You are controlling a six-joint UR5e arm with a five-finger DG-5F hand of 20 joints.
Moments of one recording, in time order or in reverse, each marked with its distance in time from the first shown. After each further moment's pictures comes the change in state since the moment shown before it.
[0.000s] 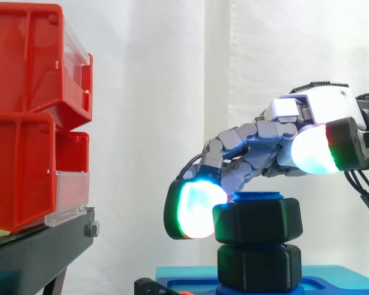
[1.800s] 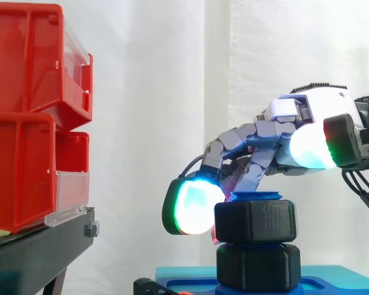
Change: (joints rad) arm -0.008 0.000 -0.012 0.050 -0.012 0.030
